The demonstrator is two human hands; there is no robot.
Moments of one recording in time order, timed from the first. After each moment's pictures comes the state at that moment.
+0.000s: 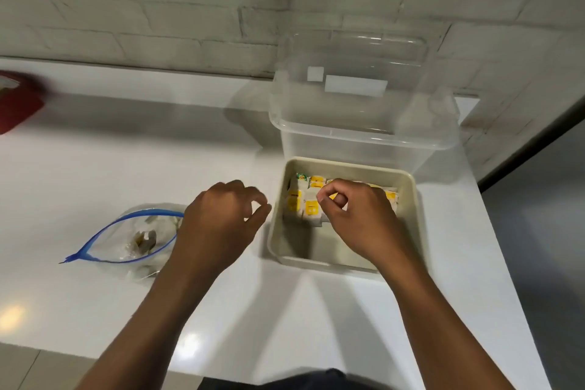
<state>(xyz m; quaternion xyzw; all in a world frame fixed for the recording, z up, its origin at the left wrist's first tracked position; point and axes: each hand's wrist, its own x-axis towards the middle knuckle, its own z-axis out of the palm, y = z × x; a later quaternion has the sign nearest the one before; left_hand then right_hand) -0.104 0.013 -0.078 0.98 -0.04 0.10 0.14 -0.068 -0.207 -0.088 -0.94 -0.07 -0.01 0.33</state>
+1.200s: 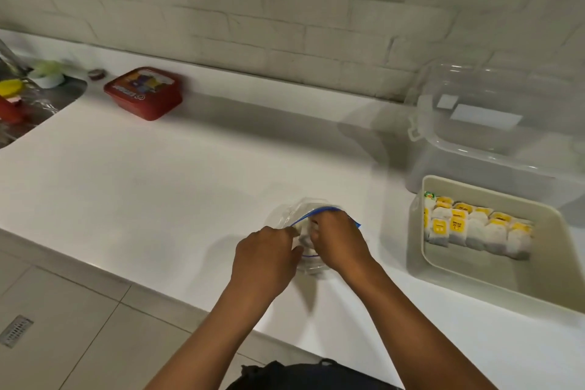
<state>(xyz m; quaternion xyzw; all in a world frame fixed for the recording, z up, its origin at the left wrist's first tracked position) -0.191 0.187 -0.115 0.99 0.09 -0.05 0.11 -0.114 0.063 -0.127 -0.96 -0.18 0.14 0.18</state>
